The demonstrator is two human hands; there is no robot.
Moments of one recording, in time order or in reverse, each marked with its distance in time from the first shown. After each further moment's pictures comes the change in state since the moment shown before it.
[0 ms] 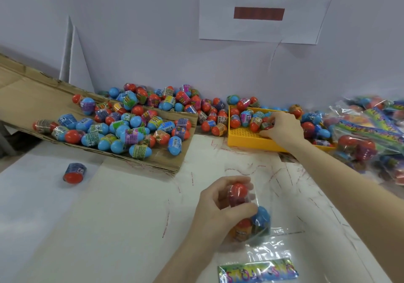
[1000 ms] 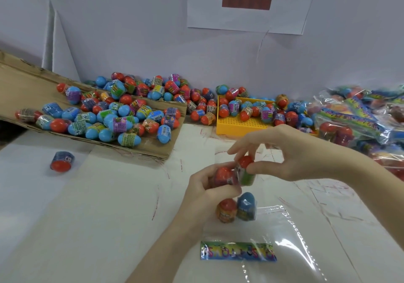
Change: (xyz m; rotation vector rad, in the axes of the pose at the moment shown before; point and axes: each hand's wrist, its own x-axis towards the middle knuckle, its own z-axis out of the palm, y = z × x) left_hand -0.007 0.010 0.004 -0.068 -0.016 -0.040; right_hand -0.127 -0.044 -0.123 0.159 -0.706 -0.711
